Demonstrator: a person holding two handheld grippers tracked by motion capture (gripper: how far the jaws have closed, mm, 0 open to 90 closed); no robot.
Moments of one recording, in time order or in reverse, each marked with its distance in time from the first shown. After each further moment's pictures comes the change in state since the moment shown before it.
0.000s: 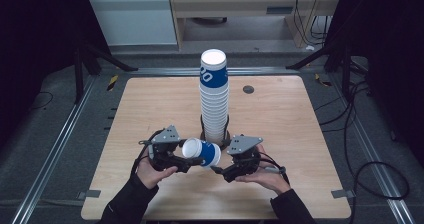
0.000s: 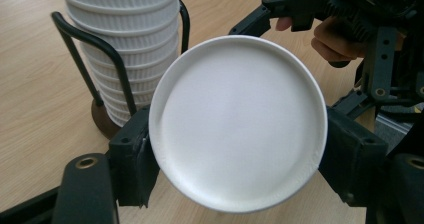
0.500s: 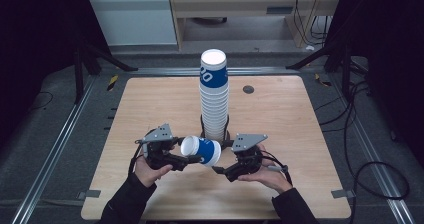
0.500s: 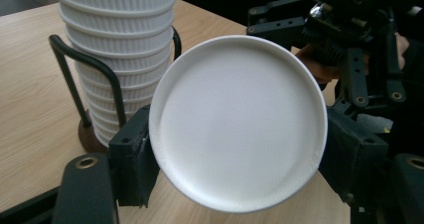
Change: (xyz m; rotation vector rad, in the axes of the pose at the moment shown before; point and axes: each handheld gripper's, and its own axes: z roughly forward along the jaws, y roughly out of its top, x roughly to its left) left arm 0.009 -0.004 -0.004 -0.104 -0.089 -0.014; right arm -0.006 -0.004 -0.002 -0.038 0.070 0.065
